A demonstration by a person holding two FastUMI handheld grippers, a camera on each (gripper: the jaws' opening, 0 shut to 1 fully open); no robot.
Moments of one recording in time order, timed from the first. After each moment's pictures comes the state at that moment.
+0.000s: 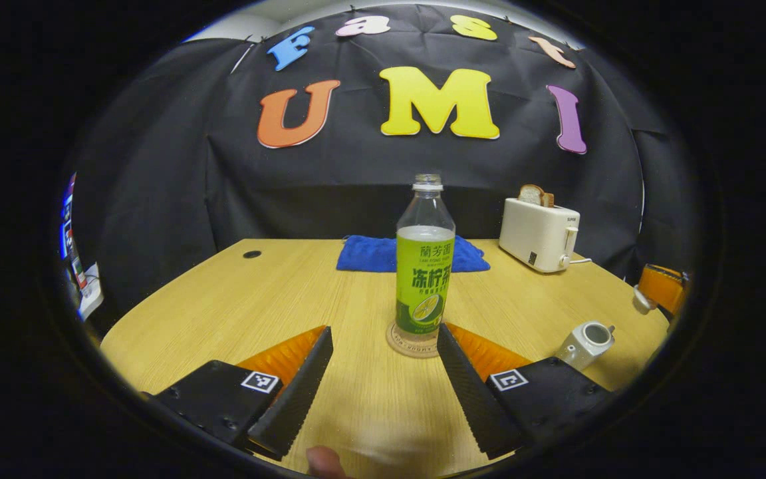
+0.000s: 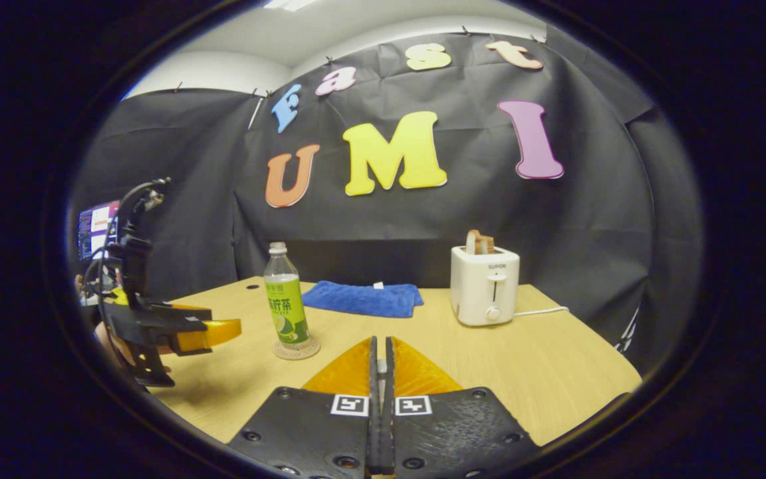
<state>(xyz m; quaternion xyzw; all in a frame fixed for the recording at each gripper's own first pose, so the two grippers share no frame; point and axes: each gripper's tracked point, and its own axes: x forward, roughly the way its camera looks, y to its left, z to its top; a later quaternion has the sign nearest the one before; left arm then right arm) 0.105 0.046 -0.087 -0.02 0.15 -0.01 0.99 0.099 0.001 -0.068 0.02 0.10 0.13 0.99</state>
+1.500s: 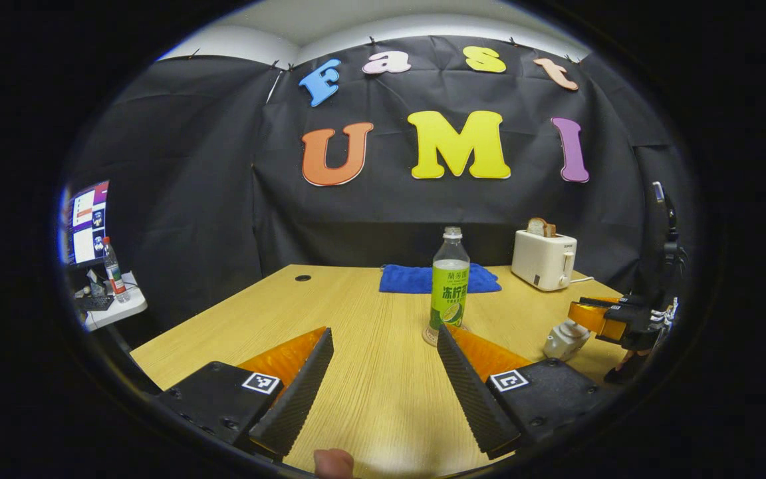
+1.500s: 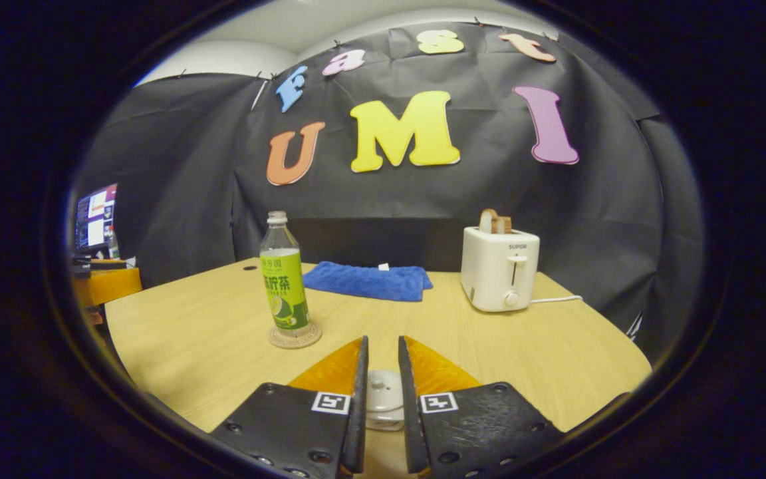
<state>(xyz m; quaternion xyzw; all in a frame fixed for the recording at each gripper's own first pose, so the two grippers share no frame) 0.022 0.074 -0.029 0.00 0.08 0.03 1.00 0.113 0.018 -0.083 0.00 0.11 0.12 0.99</state>
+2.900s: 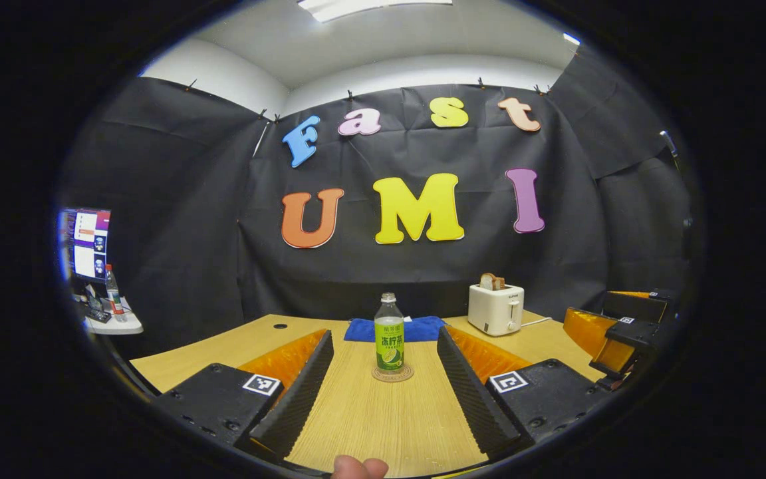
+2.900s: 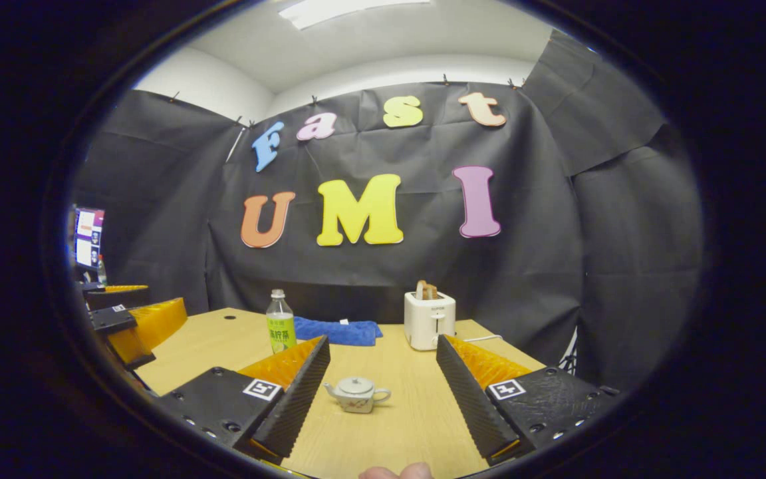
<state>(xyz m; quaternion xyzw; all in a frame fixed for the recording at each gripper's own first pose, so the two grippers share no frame) -0.048 -0.004 0.038 0.00 -0.05 0.00 1.00 -0.039 -0.028 0.018 0.01 -0.01 0.01 1.00</state>
